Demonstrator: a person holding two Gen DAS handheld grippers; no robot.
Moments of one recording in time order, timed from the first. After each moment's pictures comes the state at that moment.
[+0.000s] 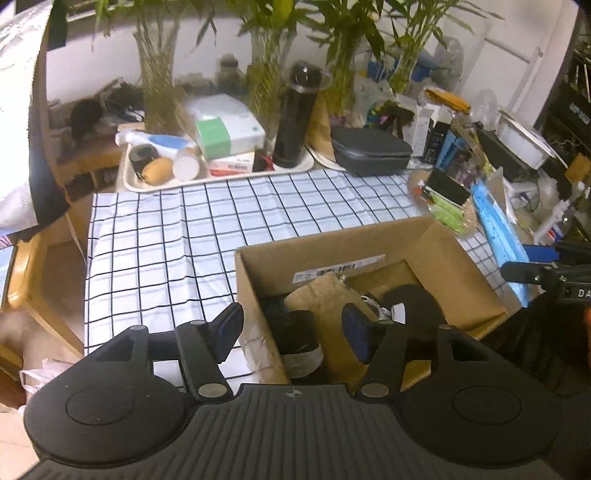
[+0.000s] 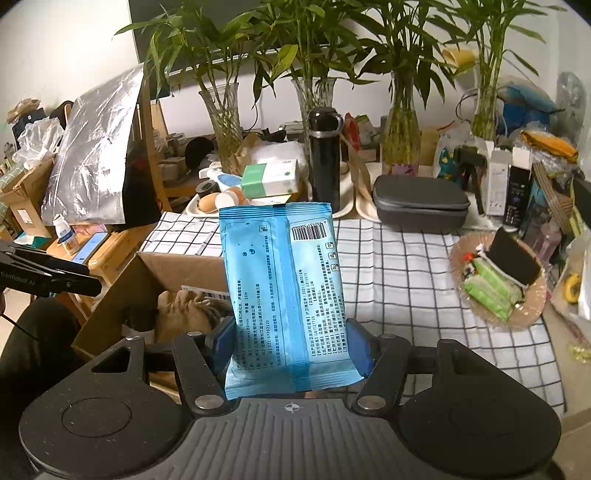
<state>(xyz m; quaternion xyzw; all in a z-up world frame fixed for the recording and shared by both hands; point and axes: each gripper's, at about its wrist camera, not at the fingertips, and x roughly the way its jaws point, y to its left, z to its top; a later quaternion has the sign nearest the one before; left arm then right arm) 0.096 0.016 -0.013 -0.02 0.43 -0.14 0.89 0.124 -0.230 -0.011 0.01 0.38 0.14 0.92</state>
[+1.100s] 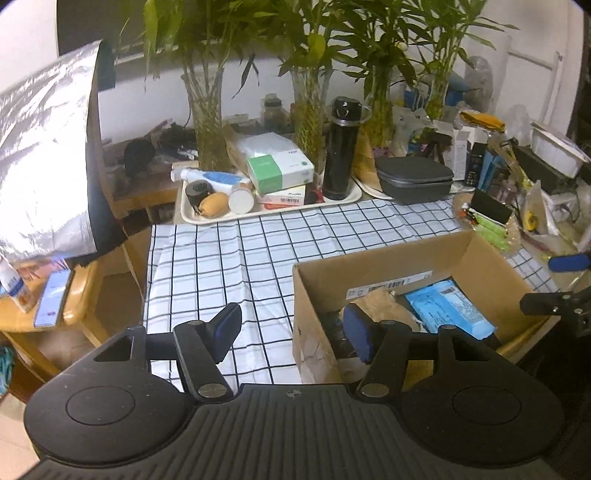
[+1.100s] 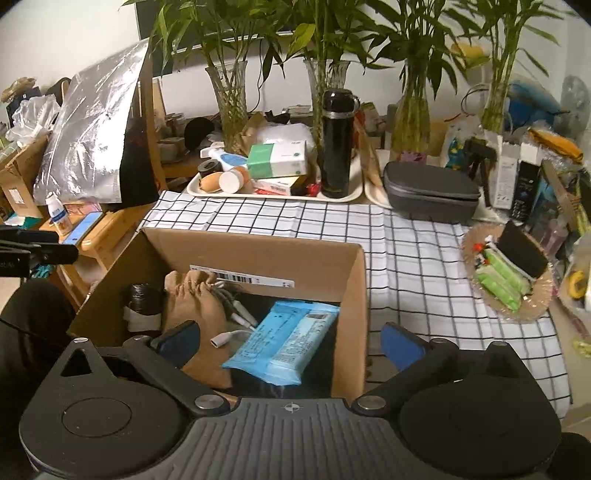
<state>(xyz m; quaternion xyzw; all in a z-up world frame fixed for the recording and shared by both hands) 0.070 0.018 -0.007 0.03 0.37 -0.06 0.93 0.122 -0.189 -0.028 -0.02 0.39 0.12 0.91</state>
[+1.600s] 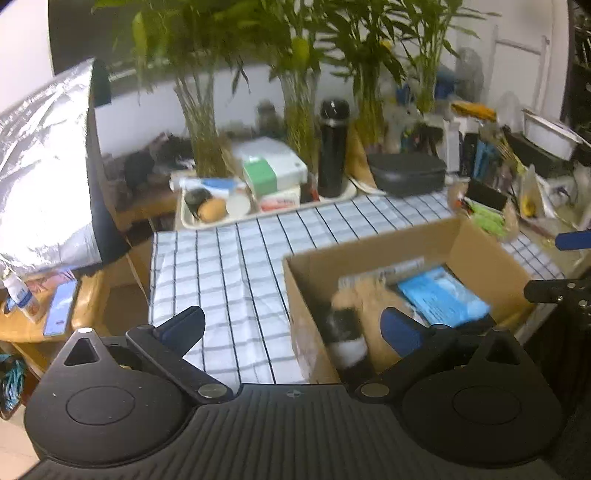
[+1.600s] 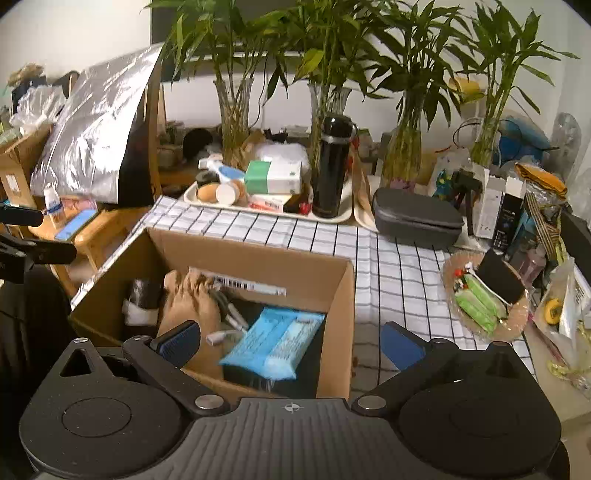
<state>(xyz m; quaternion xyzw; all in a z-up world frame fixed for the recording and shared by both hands) 0.053 0.007 -0.010 0.06 0.36 -0.06 0.93 0.095 -0.181 -0.018 -0.07 0.36 0.11 0.92</state>
